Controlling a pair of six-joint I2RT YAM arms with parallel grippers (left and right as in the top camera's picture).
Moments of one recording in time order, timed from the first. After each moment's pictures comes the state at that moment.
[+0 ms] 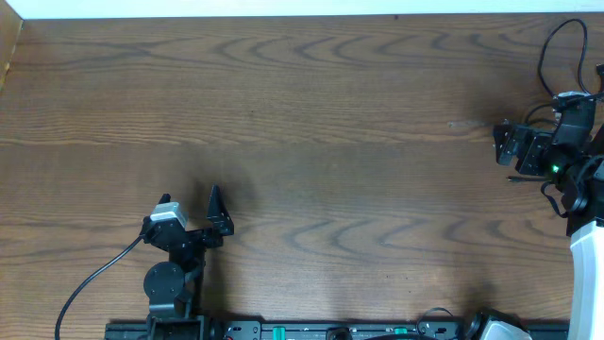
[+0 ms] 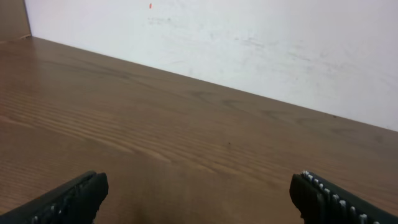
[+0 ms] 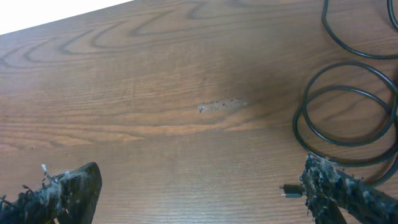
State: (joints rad) left arm 0.02 0.01 0.02 -0.11 -0.02 -0.25; right arm -0.37 1.16 0.98 -0.58 -0.41 -0.04
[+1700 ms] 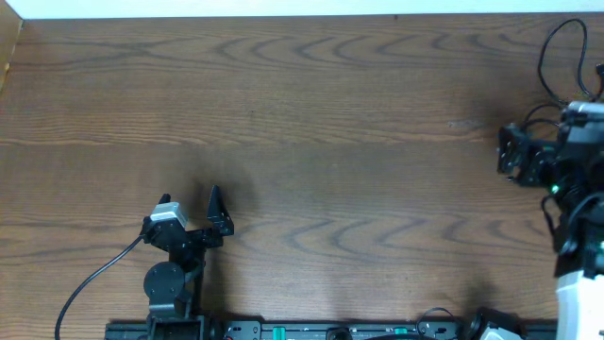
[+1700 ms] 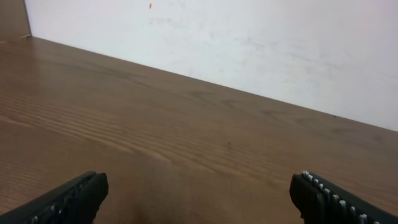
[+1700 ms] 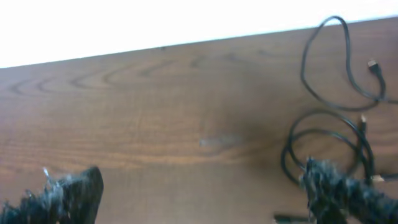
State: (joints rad) left arm 0.02 0.01 0.02 -0.11 -0.02 -0.25; right arm -0.35 0.92 0.84 -0.43 -0.39 -0.04
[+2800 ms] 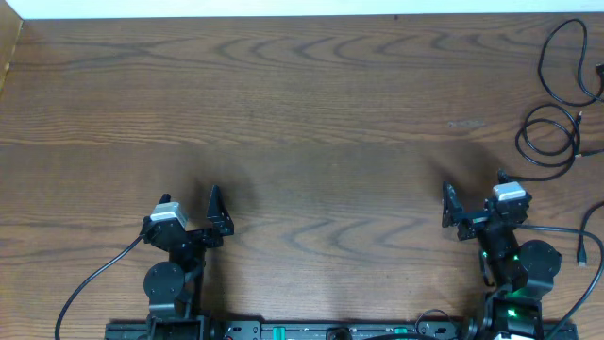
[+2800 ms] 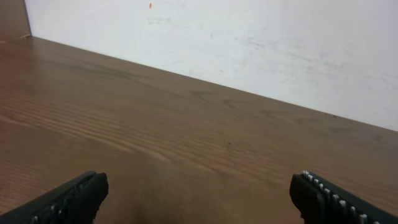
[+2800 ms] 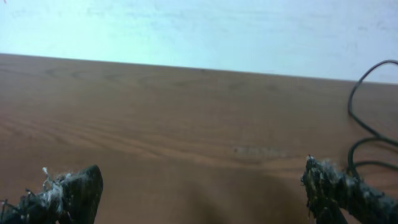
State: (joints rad) left arm 0.02 0.01 0.02 -0.11 -0.02 -0.25; right arm -0.19 0.50 0.01 0.36 -0.39 -0.04
